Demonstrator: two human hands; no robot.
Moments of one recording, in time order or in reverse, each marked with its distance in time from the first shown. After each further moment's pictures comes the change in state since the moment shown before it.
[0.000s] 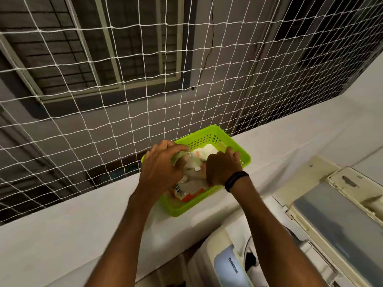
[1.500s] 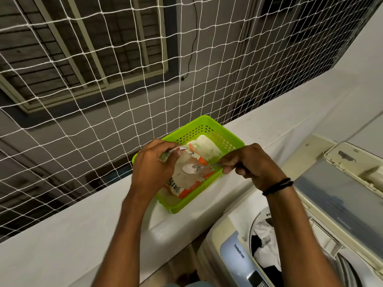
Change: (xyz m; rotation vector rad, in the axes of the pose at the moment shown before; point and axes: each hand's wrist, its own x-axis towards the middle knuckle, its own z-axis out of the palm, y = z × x) left_hand -0.001 -0.007 0.005 -0.257 0.084 0.072; right_hand -0.043 0.064 -0.006 1.530 -0.139 0.383
